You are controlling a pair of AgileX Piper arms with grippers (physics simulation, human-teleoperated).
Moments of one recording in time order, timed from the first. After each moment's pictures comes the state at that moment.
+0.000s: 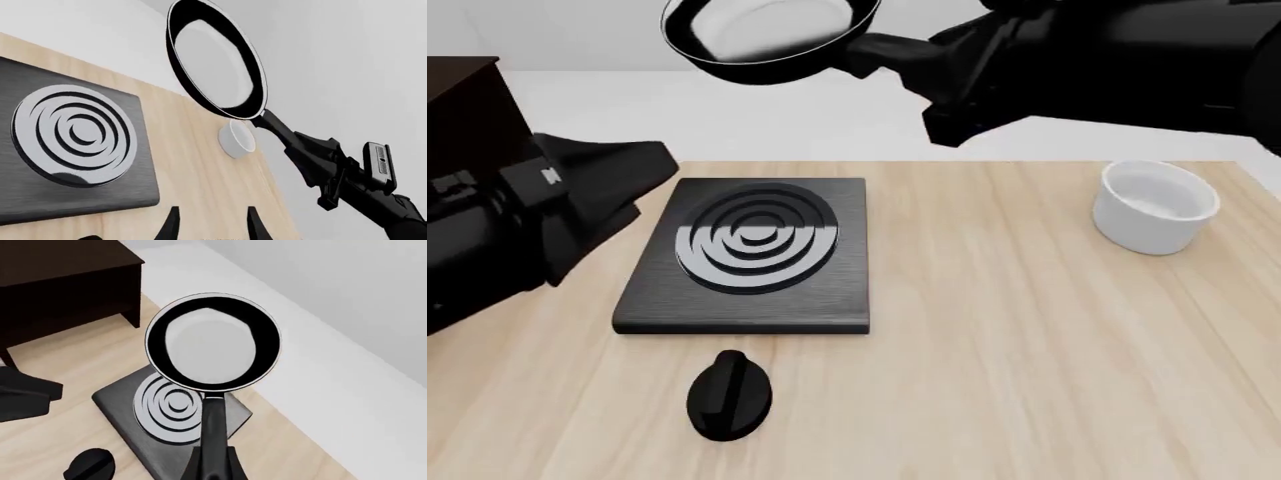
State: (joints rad) left arm -0.61 0.70 -0.54 0.08 -0.79; right arm 0.68 1.20 -1.10 0.27 -0.25
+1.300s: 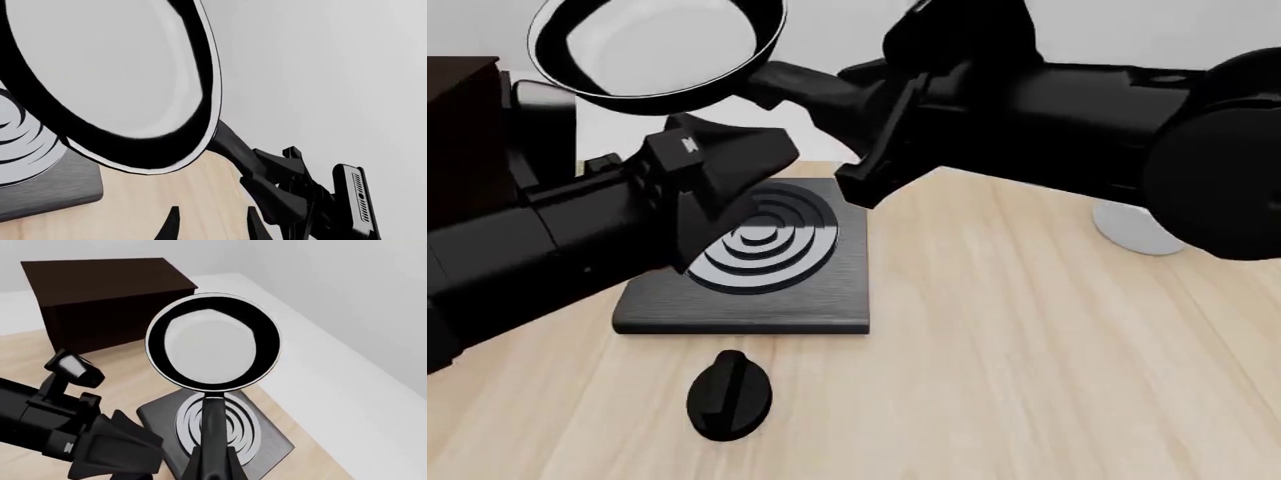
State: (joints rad) left arm -0.78 0.96 -0.62 -0.12 -0.95; right arm 0.85 1.25 -1.03 0.07 -0.22
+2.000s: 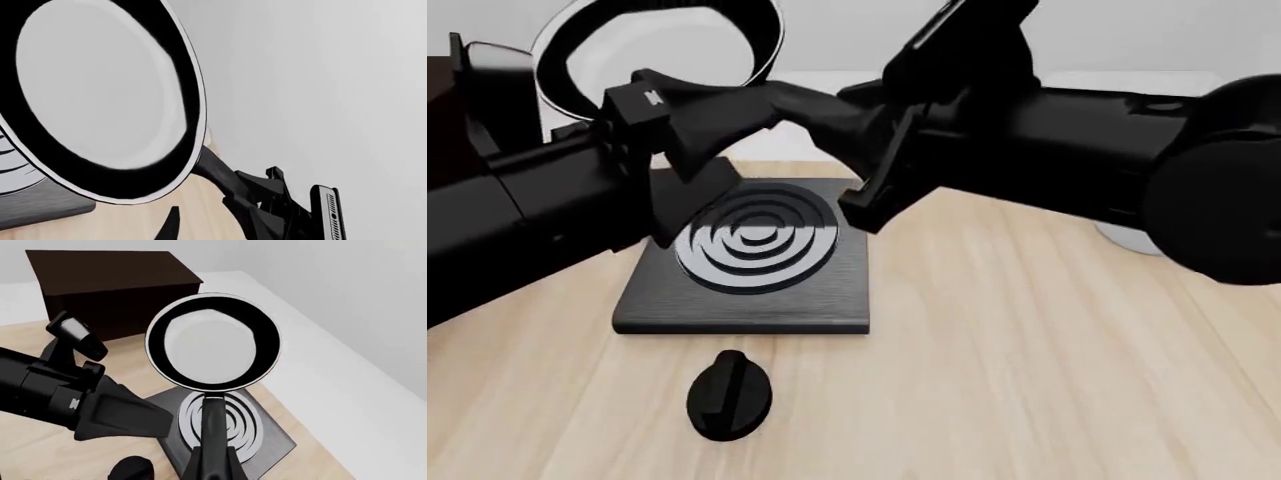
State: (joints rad) left arm -0.74 0.93 -0.66 -0.10 -0.97; right arm 0.86 1.24 -0.99 0.05 -0.24
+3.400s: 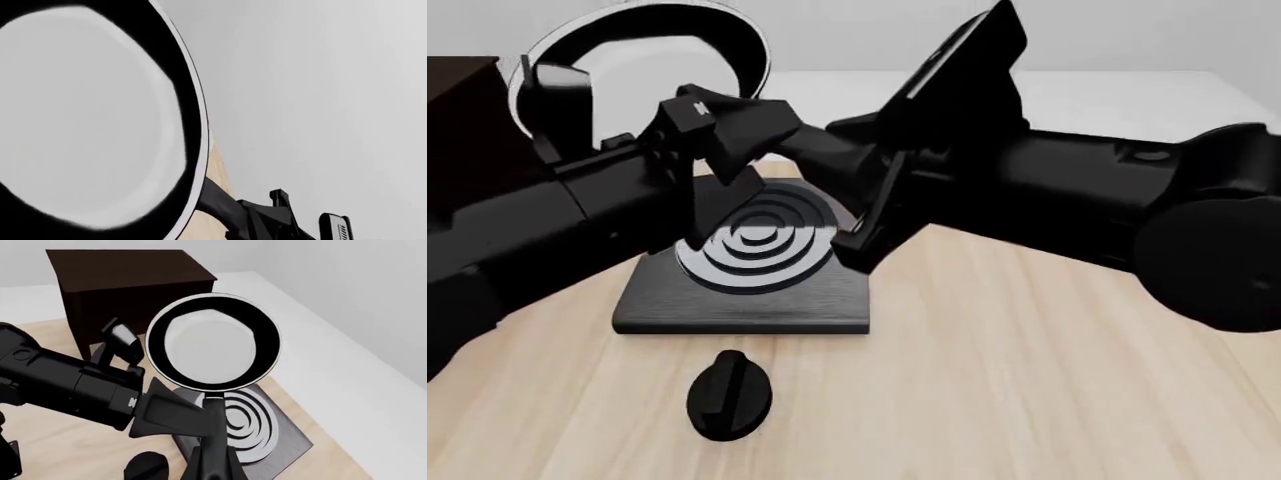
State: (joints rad) left arm -0.73 1.04 -0.66 -0.19 -1.01; right arm 0.91 1.23 -0.92 -0.01 -0.21
